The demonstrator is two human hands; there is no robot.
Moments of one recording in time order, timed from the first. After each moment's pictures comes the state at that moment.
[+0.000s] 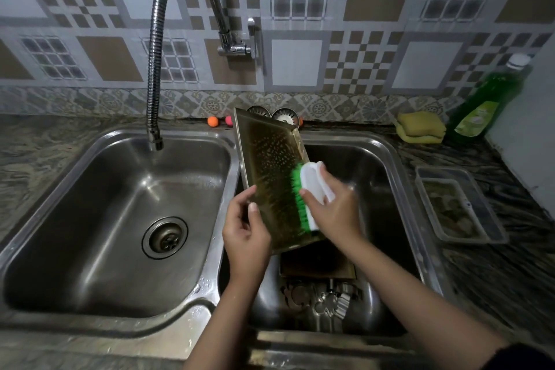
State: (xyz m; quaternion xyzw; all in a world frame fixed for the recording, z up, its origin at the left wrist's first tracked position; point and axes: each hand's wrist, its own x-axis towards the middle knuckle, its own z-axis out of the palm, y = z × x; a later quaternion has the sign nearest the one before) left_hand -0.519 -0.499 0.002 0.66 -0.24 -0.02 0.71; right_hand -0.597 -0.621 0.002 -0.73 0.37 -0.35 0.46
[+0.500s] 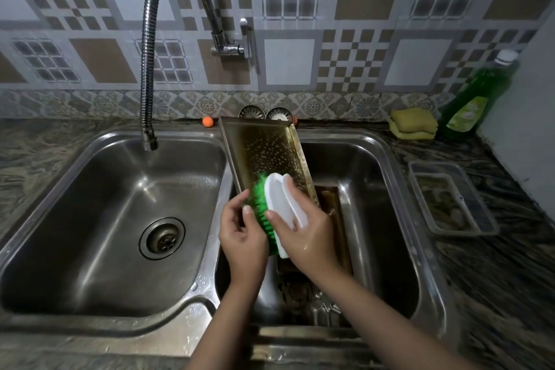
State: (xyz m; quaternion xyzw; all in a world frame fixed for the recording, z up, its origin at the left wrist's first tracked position) left_hand -0.527 -0.499 -0.006 0.64 -0.18 -0.03 0.74; right_hand -0.599 -0.563 -0.002 -0.72 0.30 -0.37 0.50
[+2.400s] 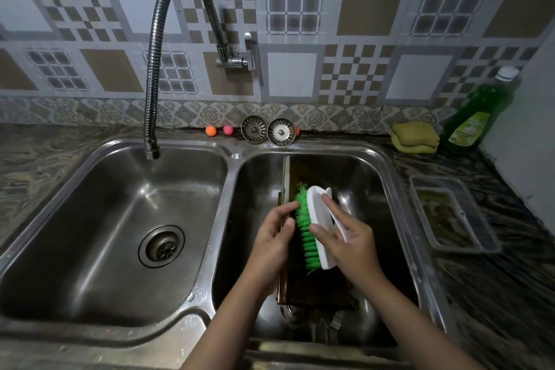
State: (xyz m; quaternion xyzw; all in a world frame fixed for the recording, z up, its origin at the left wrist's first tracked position) left_hand -0.538 -0.511 0.016 0.57 -0.23 -0.42 0.66; right_hand -0.651 -0.607 -0.004 -0.70 0.29 -0.34 0.55
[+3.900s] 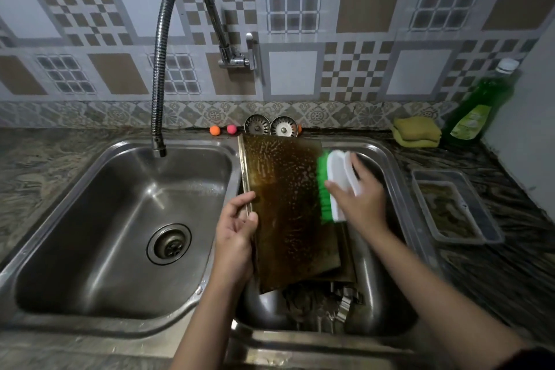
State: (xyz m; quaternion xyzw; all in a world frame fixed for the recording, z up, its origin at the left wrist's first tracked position) left_hand -0.512 -0.481 0.024 0.52 -0.19 -0.30 0.78; right_hand -0.629 -0.657 0.014 -0.72 0.37 -0.39 0.43
